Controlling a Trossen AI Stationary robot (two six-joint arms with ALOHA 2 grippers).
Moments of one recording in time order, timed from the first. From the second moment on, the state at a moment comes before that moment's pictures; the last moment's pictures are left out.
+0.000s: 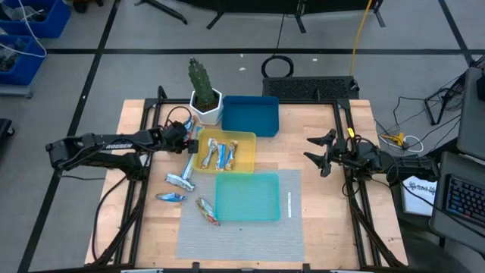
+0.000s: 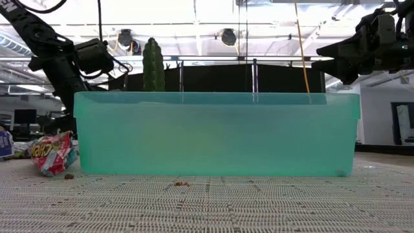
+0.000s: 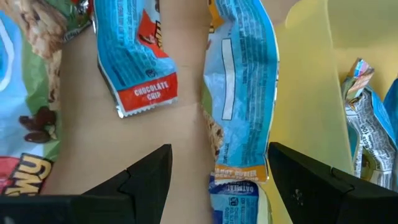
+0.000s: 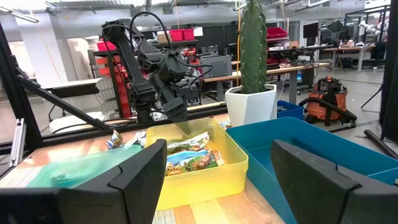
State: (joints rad) left arm 0.49 1.09 0.35 -0.24 -0.03 -0.89; right arm -0.04 0.01 0.01 0.07 0.23 0.09
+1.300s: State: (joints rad) left arm 0.49 1.13 0.35 -0.17 0.02 -0.92; right arm -0.04 0.01 0.02 0.07 0.23 0.09
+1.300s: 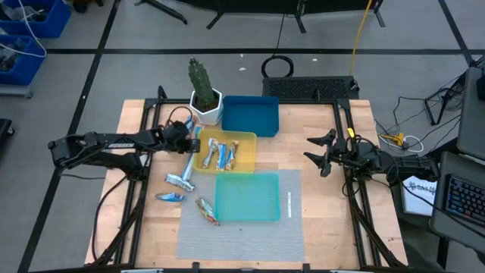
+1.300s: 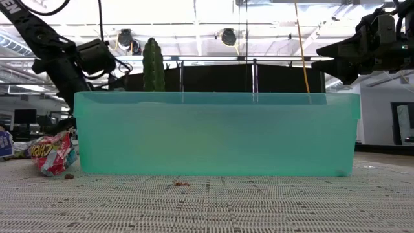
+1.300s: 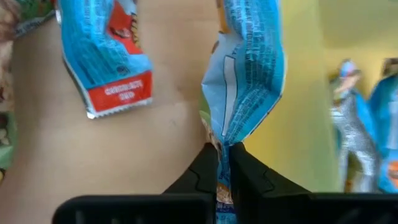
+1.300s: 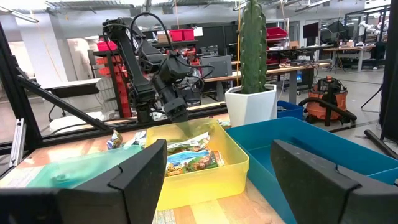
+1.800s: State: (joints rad) left arm 0.49 0.92 0.36 -0.30 0.02 -0.93; right arm -0.04 0.01 0.02 0.07 0.23 0.09
